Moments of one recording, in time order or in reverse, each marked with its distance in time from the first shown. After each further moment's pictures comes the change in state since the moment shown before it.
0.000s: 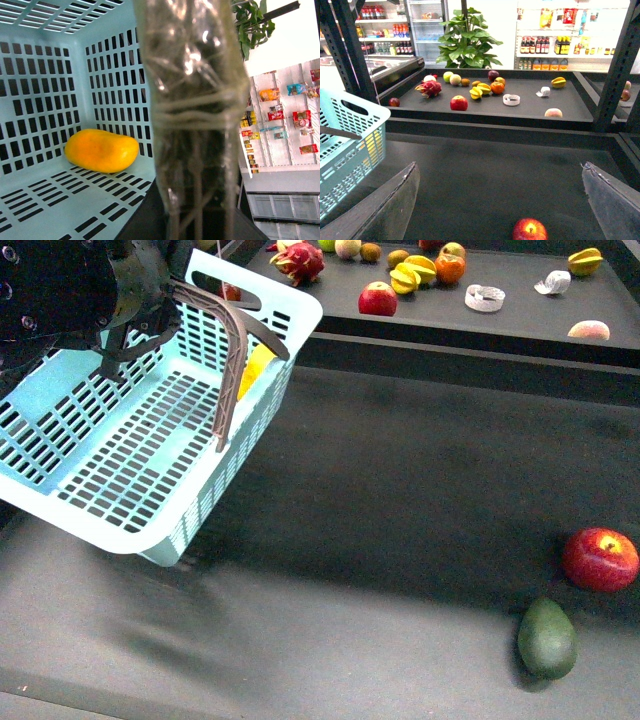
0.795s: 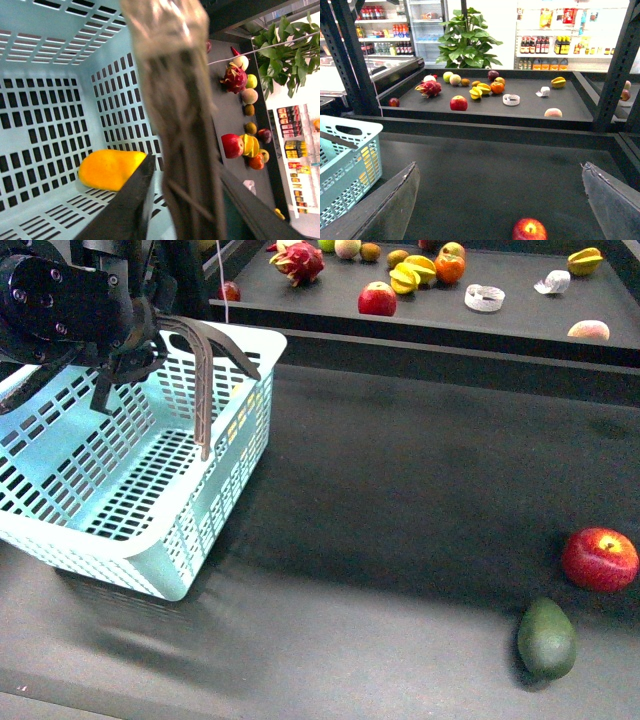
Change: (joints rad) left arm 0.057 0.126 0.132 -0.204 -0.090 -0.058; right arm 0.000 0.000 0.000 0.000 0.000 0.000
